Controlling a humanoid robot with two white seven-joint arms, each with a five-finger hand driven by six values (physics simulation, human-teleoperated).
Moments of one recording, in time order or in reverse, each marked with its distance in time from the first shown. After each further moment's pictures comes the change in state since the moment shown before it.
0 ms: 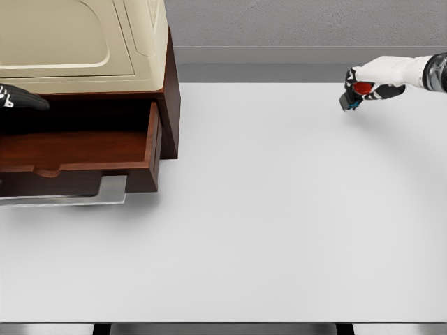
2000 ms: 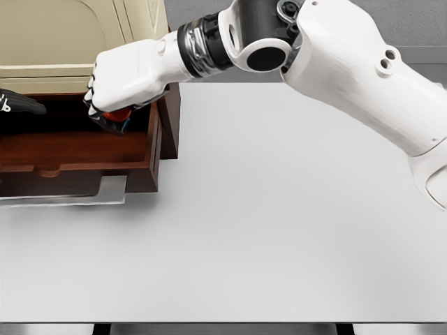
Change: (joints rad) left arm 0.010 0.018 -0.009 0.000 0.003 0.000 -0.003; right arm -0.341 0.416 0.411 -0.508 -0.232 0.001 0.000
